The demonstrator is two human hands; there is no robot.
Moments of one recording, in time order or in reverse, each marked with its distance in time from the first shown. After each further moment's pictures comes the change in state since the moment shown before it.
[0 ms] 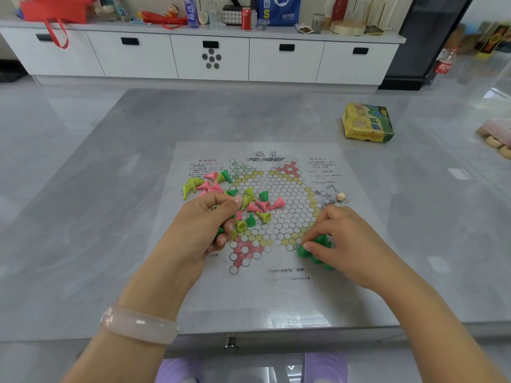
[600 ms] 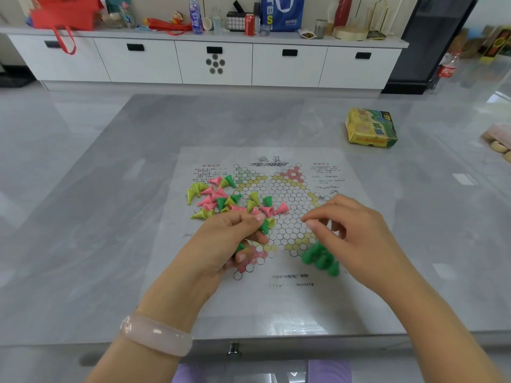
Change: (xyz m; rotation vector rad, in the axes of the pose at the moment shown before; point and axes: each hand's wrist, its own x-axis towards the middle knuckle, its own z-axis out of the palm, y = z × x) left_hand -0.007 -0.003 0.013 0.052 -0.121 -0.060; right_hand 0.000 -0.011 -0.010 0.182 0.244 -0.105
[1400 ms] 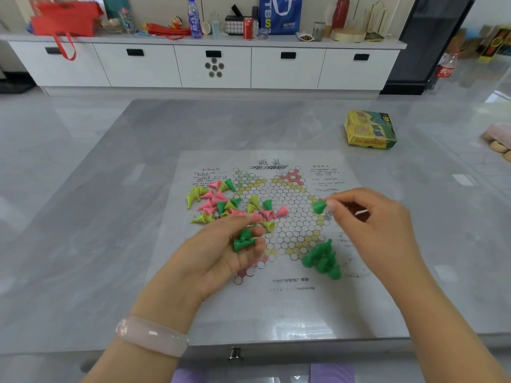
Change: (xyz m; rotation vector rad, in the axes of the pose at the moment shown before) left_hand 0.005 0.003 -0.002 -0.479 -0.009 -0.150; right_hand 0.006 0.000 -0.008 0.201 0.270 0.143
